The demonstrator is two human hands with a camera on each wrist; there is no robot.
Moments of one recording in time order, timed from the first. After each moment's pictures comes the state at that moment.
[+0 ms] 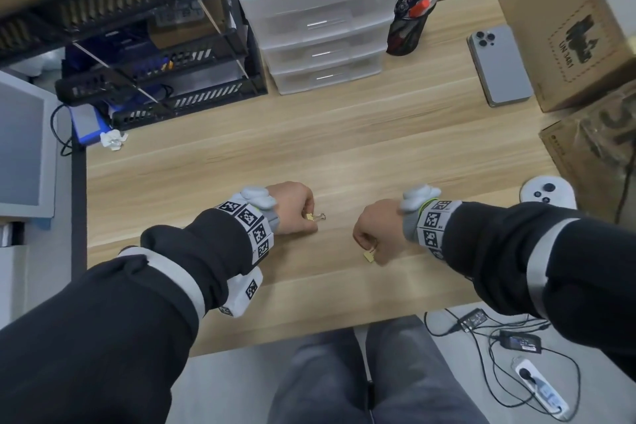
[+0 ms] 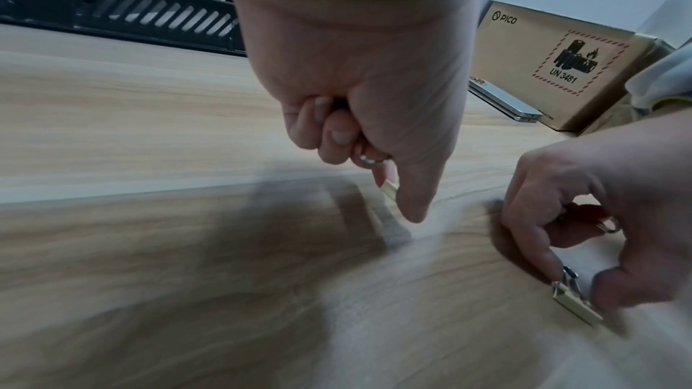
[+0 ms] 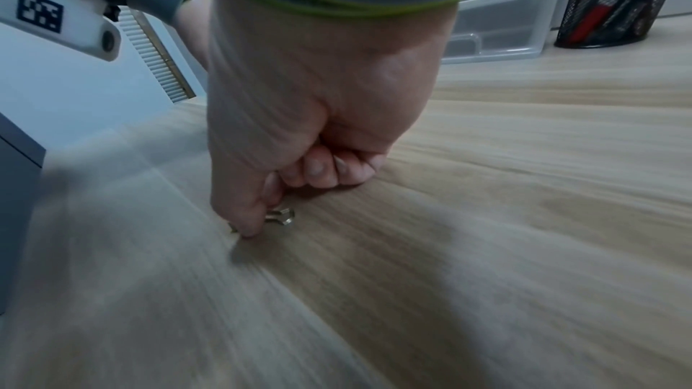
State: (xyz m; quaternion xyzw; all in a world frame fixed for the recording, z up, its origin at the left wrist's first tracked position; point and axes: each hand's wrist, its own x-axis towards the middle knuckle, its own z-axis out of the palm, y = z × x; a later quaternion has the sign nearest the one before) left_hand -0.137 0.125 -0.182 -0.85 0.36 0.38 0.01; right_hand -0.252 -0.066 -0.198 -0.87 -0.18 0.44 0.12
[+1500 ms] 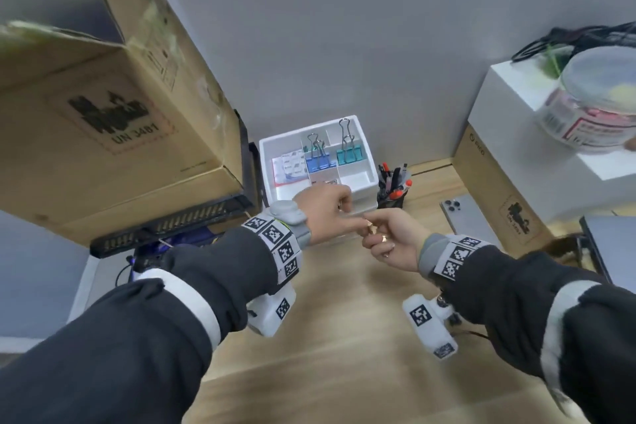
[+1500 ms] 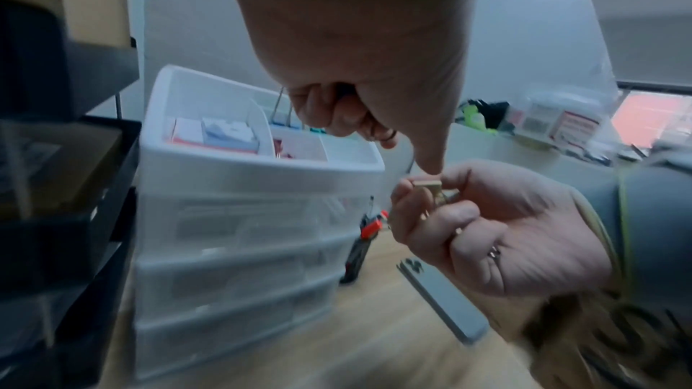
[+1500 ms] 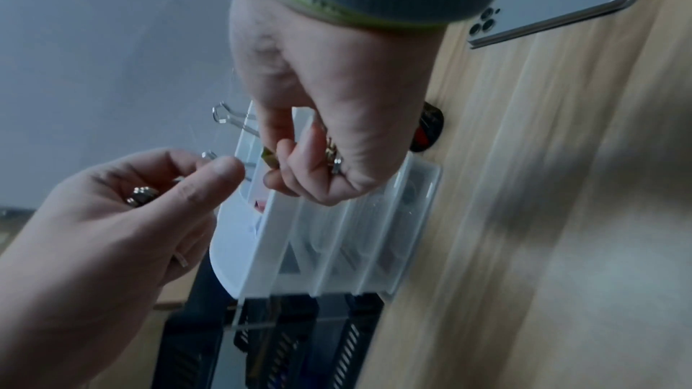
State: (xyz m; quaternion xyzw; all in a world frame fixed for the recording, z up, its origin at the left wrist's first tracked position) left_hand -0.019 -0.020 0.038 -0.89 0.42 0.12 -0.16; right_hand -0.112 -0.164 -0.027 -0.29 0.32 0.20 0.88
